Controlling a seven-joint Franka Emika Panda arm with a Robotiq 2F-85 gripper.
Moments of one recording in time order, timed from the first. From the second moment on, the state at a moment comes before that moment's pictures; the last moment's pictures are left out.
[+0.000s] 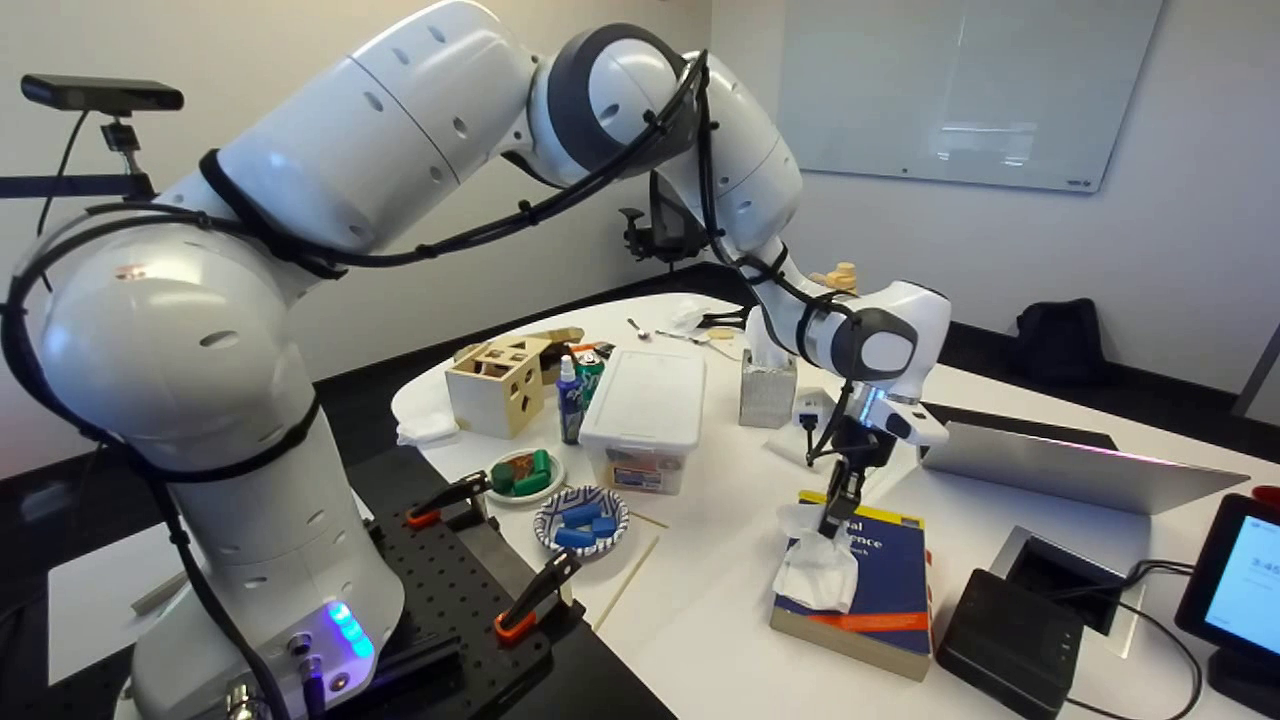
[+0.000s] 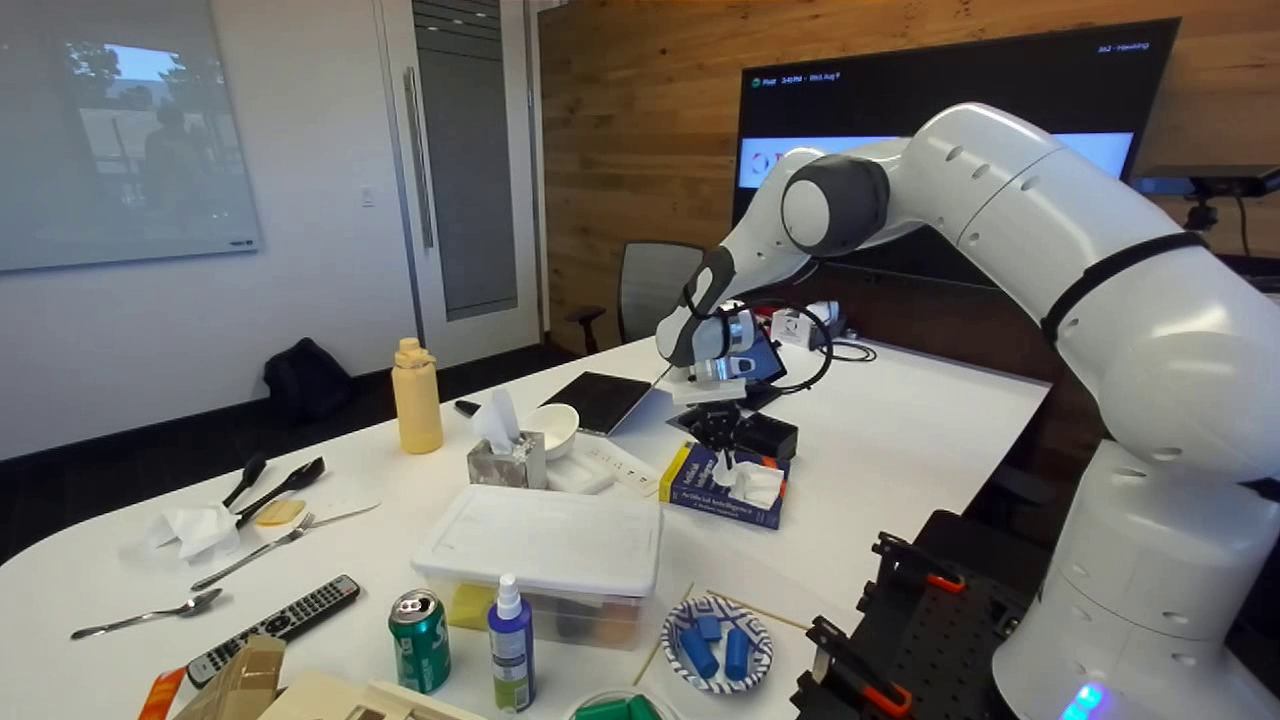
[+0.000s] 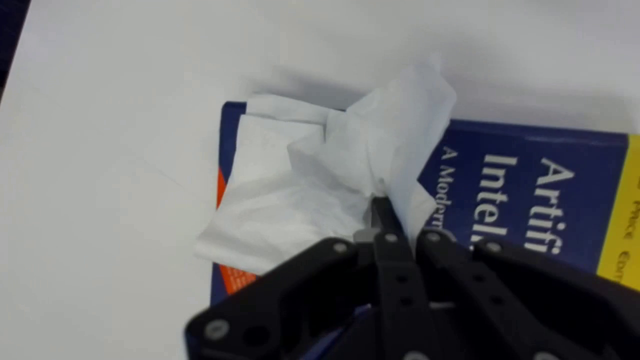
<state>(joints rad) -0.21 1.00 -0.25 -1.50 0.15 2.16 0.65</state>
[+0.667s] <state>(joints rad) -0.17 1.04 -0.20 -1.35 0.19 2.11 0.74</state>
